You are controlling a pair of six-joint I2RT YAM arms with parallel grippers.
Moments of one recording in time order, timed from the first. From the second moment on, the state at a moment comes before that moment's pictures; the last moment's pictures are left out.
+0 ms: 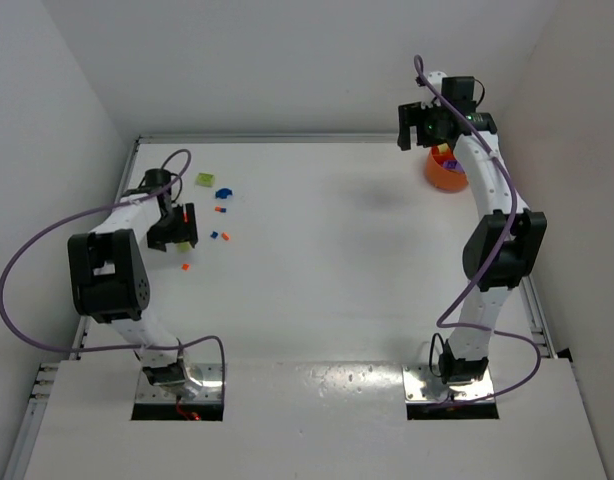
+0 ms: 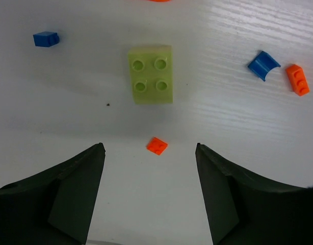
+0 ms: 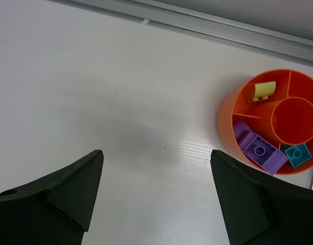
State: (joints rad) left arm 0.15 1.69 1.15 -0.67 -0.07 -0.05; right arm 0.02 1.98 1.93 -0.63 -0.14 -0.14
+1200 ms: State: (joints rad) left arm 0.19 1.72 1.07 -0.41 0.25 0.07; right arm 0.05 1.97 1.85 -0.63 -0.47 -0.03
